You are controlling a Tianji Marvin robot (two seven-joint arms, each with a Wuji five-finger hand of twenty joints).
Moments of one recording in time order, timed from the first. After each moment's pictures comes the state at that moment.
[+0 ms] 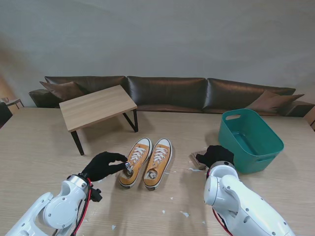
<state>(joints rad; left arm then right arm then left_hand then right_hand) 1.71 -1.10 -1.32 -1.65 0.48 -0.18 0.01 -1.42 -1.09 0.97 -1.63 -0.91 0.75 0.08 0.79 -0.26 0.28 -0.09 0.84 0.27 0.23 0.42 0.86 0.39 0.13 0.37 0.58 0.45 0.26 0.45 0.25 0.46 0.30 0.69 0.08 -0.36 1.02 -0.09 0.80 0.05 0.91 0.69 1.06 0.01 0.92 0.78 1.31 -0.02 1.38 0.75 0.70 0.24 1.56 0.61</state>
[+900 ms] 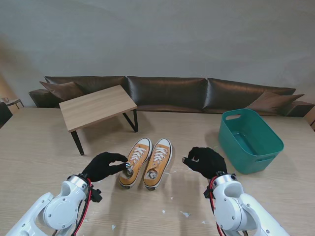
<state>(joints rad) 1.71 -1.10 -1.32 -1.65 0.50 -0.19 0.01 -1.67 -1.12 1.17 -1.75 -0.73 0.22 -0.16 0.79 -0.26 0.28 -0.09 0.84 0.27 0.23 0.42 0.86 0.39 0.13 0.37 0.58 0.45 0.26 0.45 0.25 0.46 0.30 0.69 0.10 -0.36 0.98 -0.09 0.71 0.01 0.69 0.64 0.80 0.07 0.67 0.56 0.97 0.16 0.59 0.53 0.68 0.31 1.15 0.61</state>
